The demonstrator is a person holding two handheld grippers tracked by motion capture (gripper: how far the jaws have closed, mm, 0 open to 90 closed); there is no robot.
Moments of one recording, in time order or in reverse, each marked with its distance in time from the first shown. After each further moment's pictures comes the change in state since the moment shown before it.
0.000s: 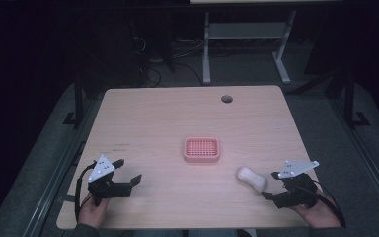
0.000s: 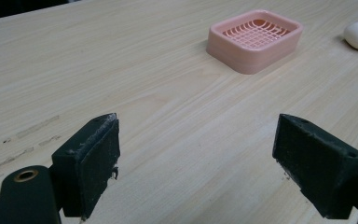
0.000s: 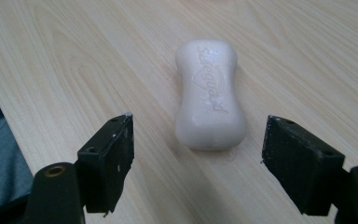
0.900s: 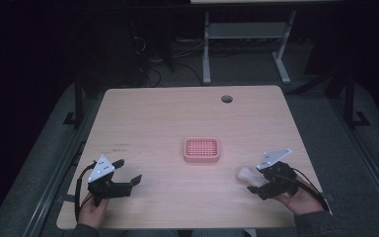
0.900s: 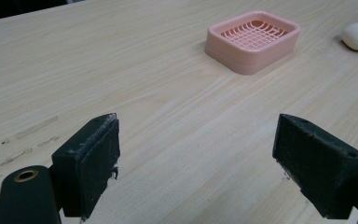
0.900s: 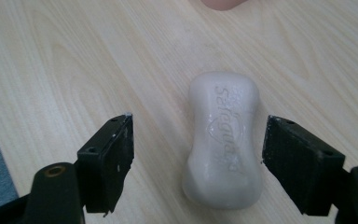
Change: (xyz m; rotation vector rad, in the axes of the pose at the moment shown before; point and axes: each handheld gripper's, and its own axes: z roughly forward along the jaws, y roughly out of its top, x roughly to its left) left arm 0.000 0.000 -0.001 -0.001 -0.006 0.003; right arm 0.004 0.042 0.030 0.109 0.040 -0.053
